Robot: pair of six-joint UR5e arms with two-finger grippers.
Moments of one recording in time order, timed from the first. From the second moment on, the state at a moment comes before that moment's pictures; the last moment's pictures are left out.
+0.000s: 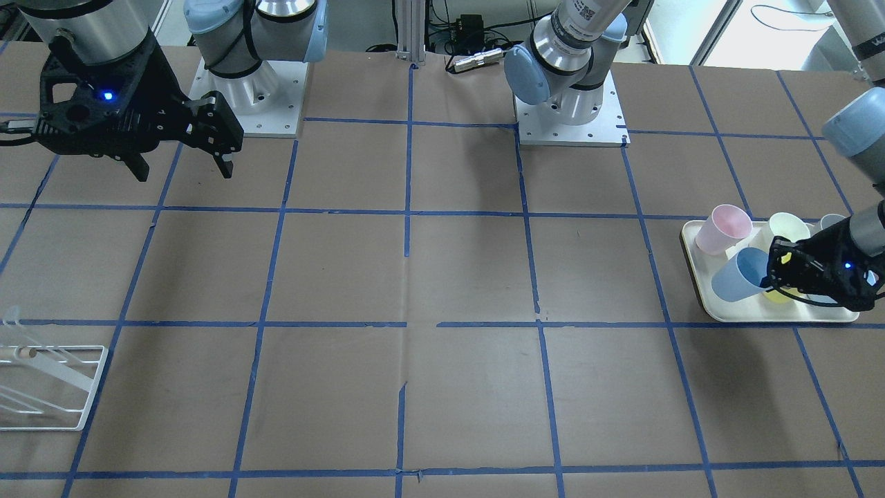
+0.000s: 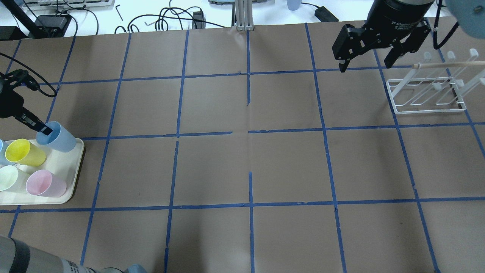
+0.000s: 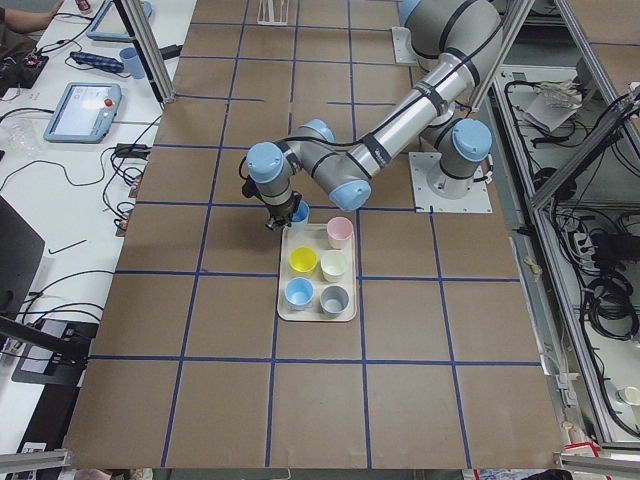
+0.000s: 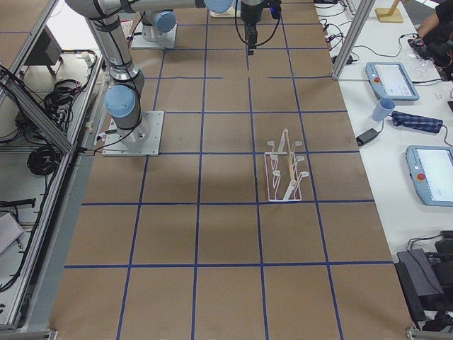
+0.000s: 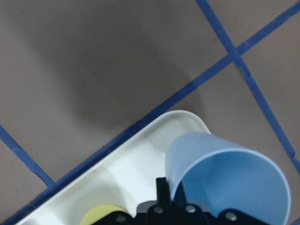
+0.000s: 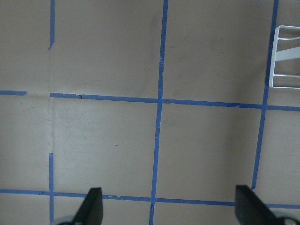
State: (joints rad) left arm -0.93 -1.90 -1.65 -1.33 1.49 1.27; right arm 1.56 -1.54 1.46 -1.51 -1.55 -0.07
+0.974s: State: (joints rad) left arm -1.23 -1.77 -1.70 -1.66 0.58 0.67; right arm 1.46 -1.53 1.45 -1.47 -1.40 -0.08
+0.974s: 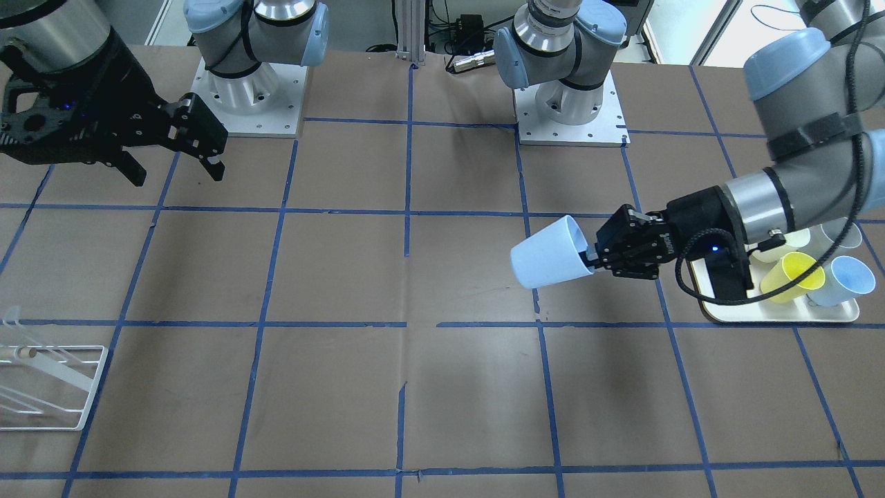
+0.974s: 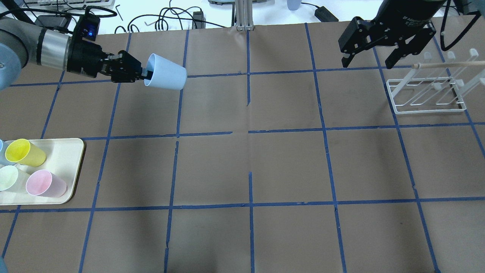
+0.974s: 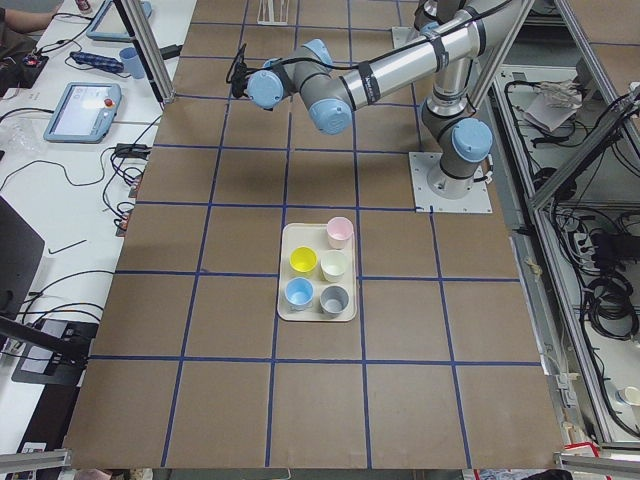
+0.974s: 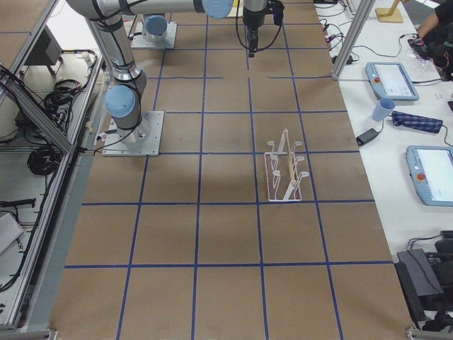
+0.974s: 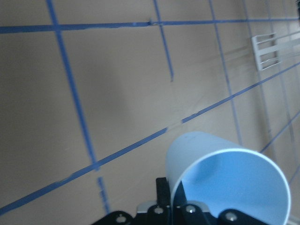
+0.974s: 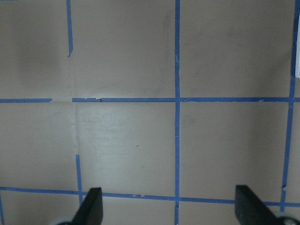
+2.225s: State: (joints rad) left arm -1.73 -1.86 -1.93 -1.63 -0.46 0.69; right arm 0.98 -1.52 1.48 -0.84 -0.72 -0.13
